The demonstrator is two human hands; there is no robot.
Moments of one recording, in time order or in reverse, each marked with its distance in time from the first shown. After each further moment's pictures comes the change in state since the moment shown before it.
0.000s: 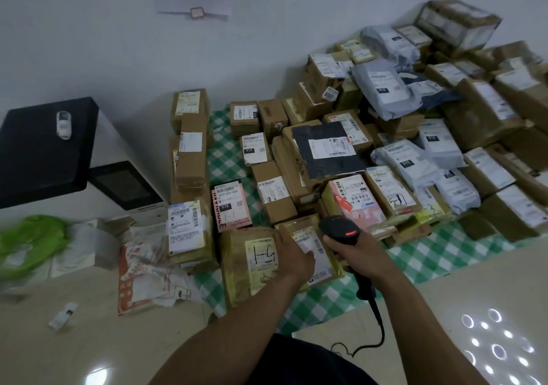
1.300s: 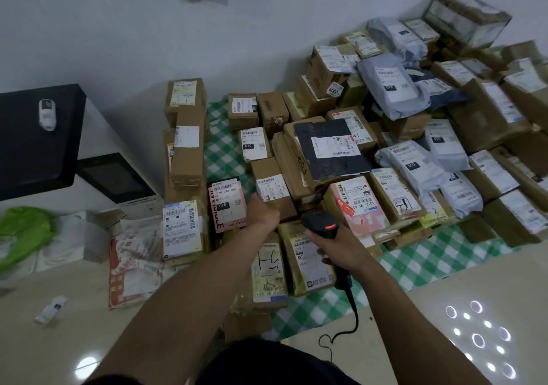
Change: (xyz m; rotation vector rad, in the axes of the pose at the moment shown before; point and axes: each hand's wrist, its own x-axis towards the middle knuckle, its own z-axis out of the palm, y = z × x) left_hand 0.088 0.039 -0.080 -0.059 0.122 -0.062; right_hand 0.040 -0.010 0.036 0.053 -0.102 0.038
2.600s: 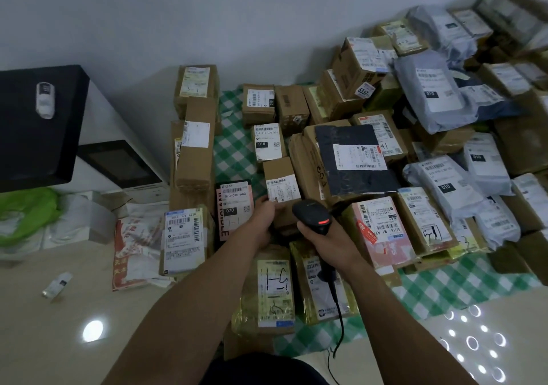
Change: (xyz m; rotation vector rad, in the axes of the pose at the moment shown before) left_hand 0.073 -0.015 -0.001 -0.591 -0.221 -0.414; right_hand 0.070 -0.024 0.029 0.020 -0.040 -0.114
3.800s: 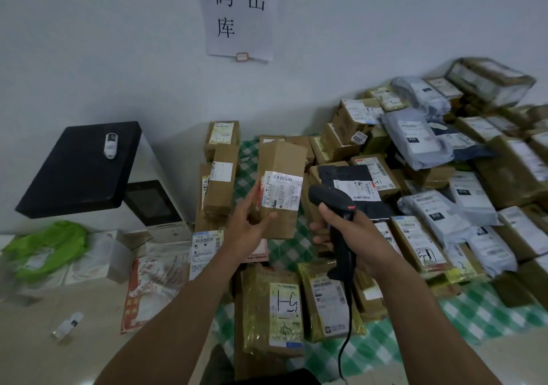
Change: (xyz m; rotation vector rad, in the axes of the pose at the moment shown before) left_hand -0.152 0.039 -0.060 0.462 0.056 0.903; right_hand -0.097 -0.128 -0.019 0.286 -0.092 -0.125
